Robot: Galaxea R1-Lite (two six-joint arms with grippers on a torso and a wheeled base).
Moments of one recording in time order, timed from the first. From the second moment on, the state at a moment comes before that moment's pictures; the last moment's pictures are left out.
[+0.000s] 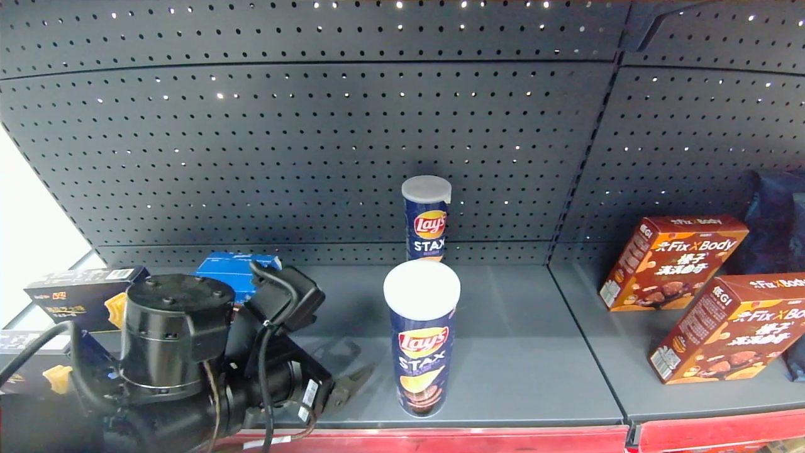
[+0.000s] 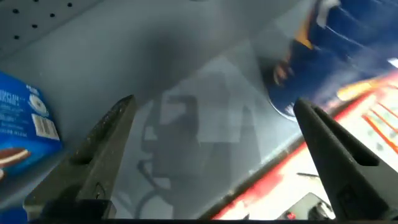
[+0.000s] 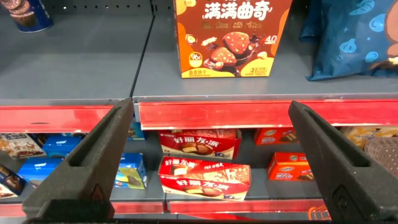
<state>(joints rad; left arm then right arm) -0.61 1.57 -0.50 -0.59 0.07 0.08 0.00 0.00 0.00 0.00 -0.01 0.00</state>
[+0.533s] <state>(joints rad) -0.61 1.69 -0.58 -0.61 0.11 0.08 0.00 0.00 0.00 0.00 -0.01 0.00</state>
